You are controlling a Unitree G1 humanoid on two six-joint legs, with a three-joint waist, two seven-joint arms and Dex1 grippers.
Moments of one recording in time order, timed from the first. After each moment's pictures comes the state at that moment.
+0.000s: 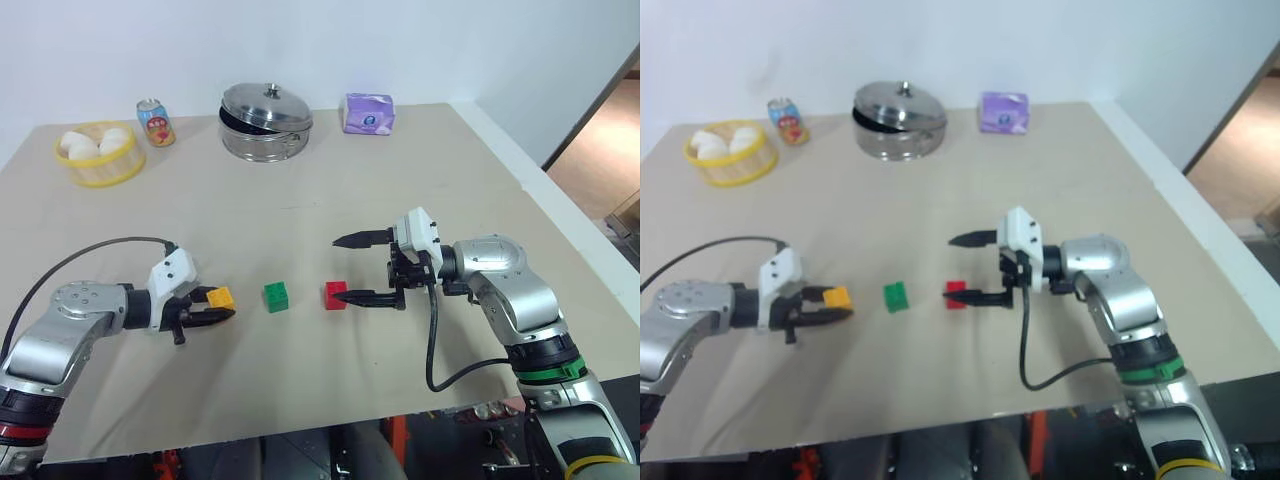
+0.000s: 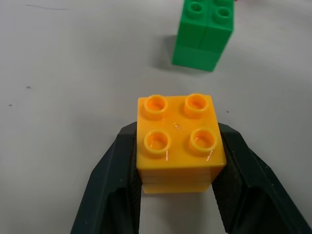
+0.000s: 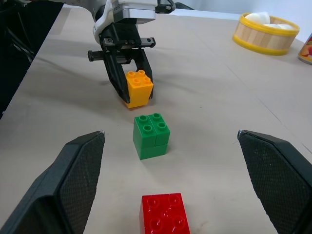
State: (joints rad) left arm -0.24 0.84 0.00 -0.16 -0.37 0.49 -1.11; right arm -0.59 -0.60 0.15 -0.04 0.40 0.25 1.24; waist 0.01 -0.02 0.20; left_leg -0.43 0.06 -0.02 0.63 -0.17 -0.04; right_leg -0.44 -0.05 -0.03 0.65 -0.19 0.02
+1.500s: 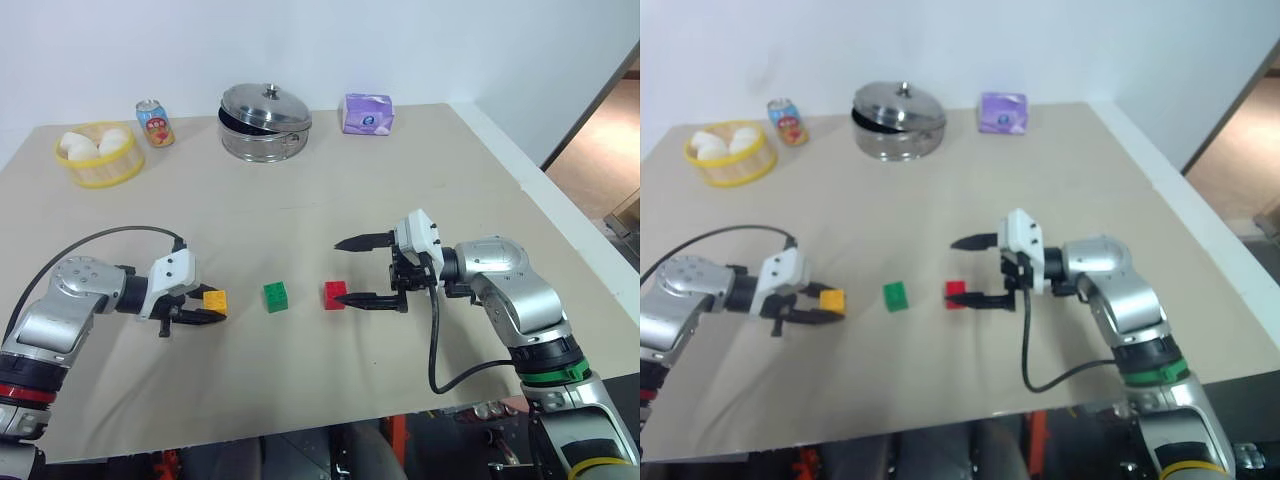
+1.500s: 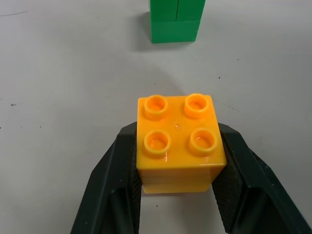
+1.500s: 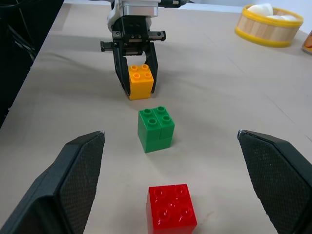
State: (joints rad) left arm -0.40 0.88 -0.10 0.08 -0.24 0.24 -1.34; right arm -0.57 -0.61 0.15 -0.06 0.41 0.28 1.24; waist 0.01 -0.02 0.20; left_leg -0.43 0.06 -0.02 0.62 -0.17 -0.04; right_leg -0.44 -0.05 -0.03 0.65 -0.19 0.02
